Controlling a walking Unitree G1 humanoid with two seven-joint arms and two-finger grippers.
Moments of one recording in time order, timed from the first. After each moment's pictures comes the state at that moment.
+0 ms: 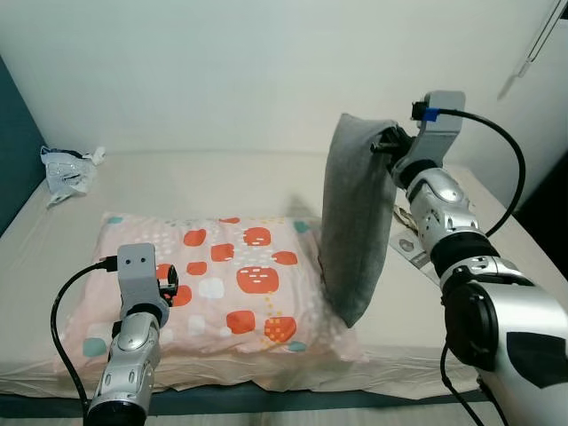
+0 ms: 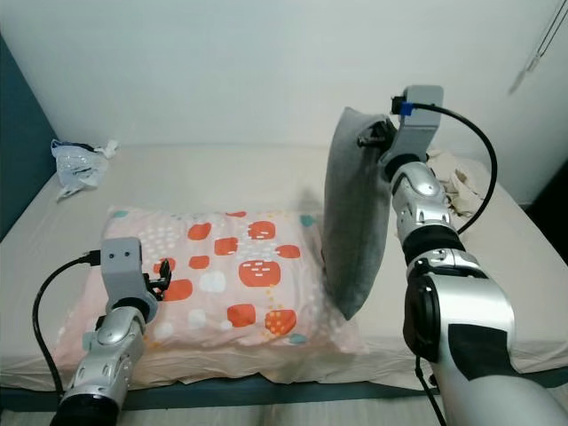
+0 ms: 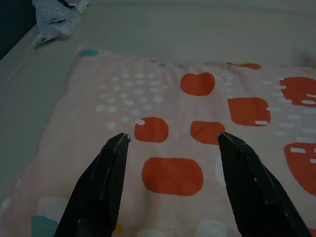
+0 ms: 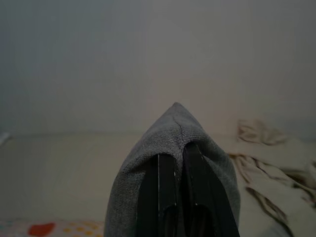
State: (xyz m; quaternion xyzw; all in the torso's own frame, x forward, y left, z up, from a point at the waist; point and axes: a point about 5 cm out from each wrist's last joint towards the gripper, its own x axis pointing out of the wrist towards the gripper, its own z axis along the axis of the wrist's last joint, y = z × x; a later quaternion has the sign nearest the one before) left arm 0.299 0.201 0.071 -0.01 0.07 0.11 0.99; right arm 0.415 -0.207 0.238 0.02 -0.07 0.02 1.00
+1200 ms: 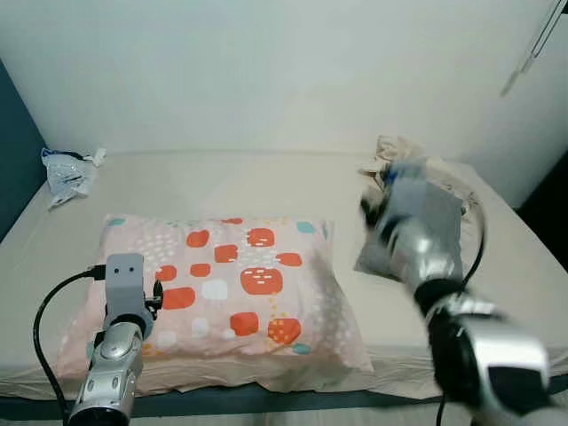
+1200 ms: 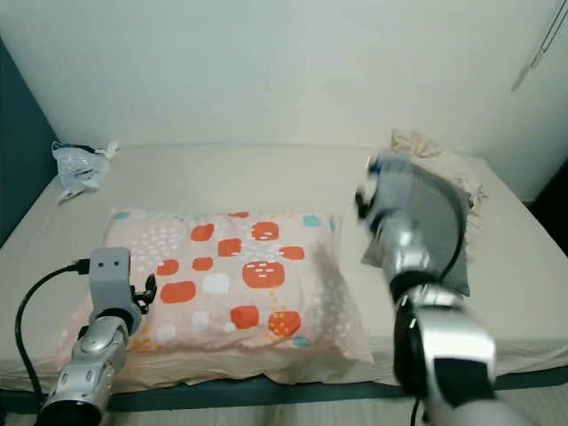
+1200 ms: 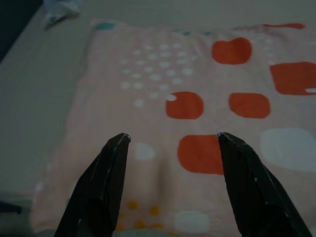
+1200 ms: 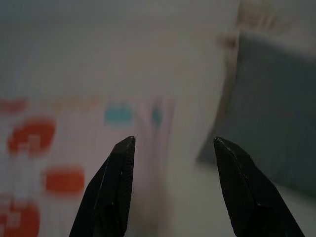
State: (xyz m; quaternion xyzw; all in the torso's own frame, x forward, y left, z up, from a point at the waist) left arm 0.293 0.222 0.056 0.02 0.13 0.11 0.99; right arm 0.376 -0.188 0.101 0.01 0.14 -0.01 0.99
